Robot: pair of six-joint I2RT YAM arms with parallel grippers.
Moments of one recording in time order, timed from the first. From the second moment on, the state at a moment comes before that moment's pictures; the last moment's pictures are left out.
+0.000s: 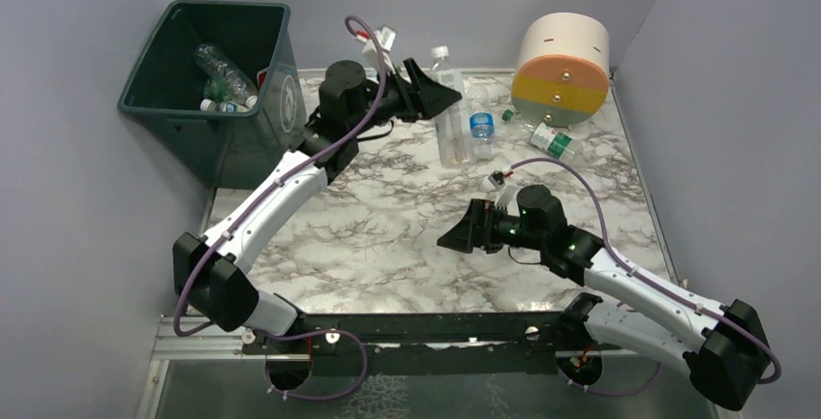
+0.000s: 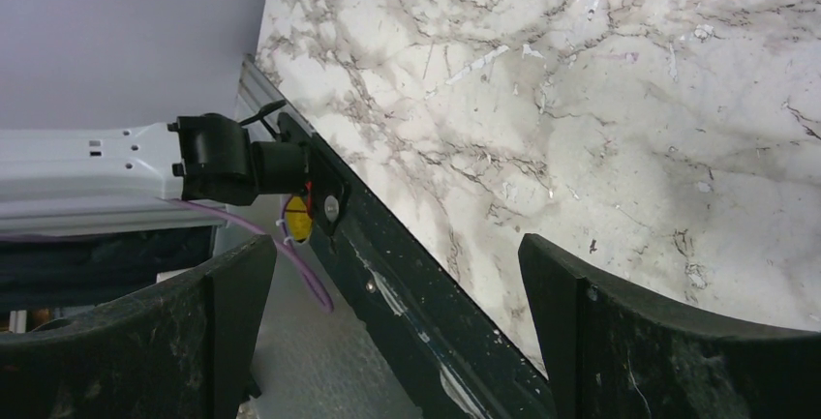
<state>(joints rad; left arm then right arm) -0.57 1.43 1.31 0.08 0.39 -0.80 0.73 0.92 0.51 -0.05 -0.38 0.82</state>
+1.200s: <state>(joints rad) 0.55 1.48 1.63 0.15 0.82 -0.98 0.73 0.83 0.47 -0.06 -0.38 0.85</state>
